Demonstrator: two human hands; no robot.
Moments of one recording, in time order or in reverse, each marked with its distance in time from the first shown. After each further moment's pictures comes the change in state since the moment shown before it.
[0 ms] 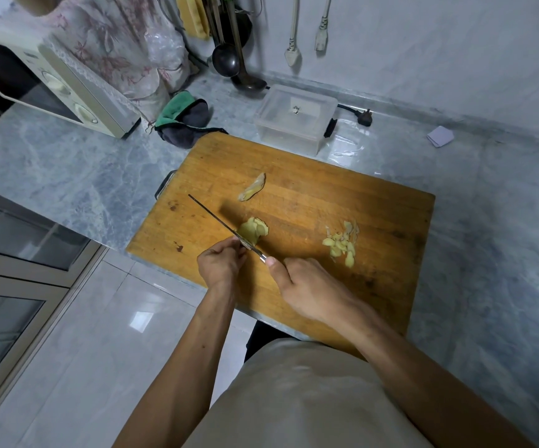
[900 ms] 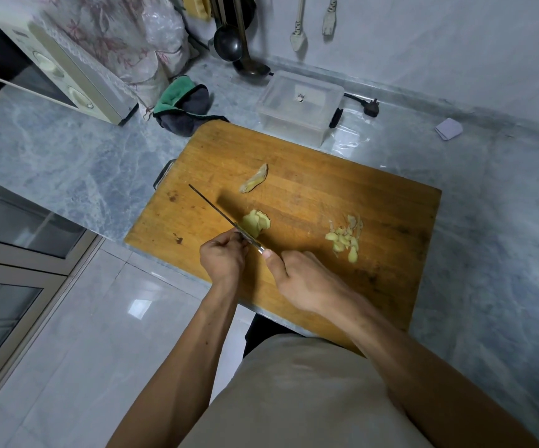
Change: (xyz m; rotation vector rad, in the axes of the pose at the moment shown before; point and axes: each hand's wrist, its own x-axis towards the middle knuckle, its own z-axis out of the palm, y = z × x) left_hand -0.010 0.002 0.001 0.131 -0.012 0.201; right_hand 0.014 -0.002 0.007 -0.035 -0.051 0.038
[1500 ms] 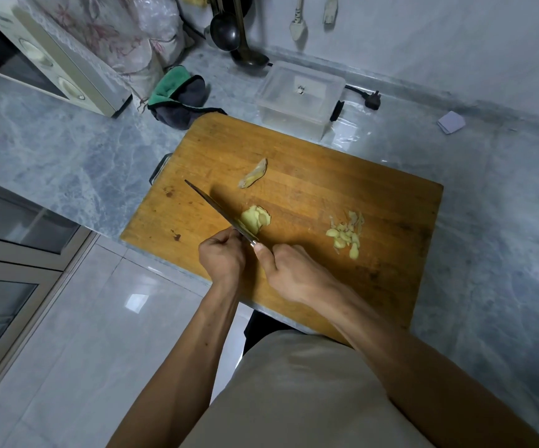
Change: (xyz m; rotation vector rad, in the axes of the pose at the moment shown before) left_hand 0.005 -0.007 -0.001 0.142 0.019 0.099; right_hand 0.017 -0.009 0.008 0.044 -0.034 0.086
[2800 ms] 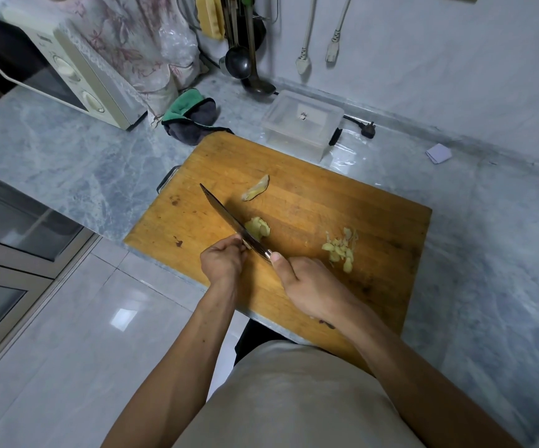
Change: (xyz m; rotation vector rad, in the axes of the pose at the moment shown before) left_hand 0.011 -0.002 0.006 -0.323 -0.020 -0.347; right_hand -0.026 0.015 -0.013 0.030 0.098 -0.174
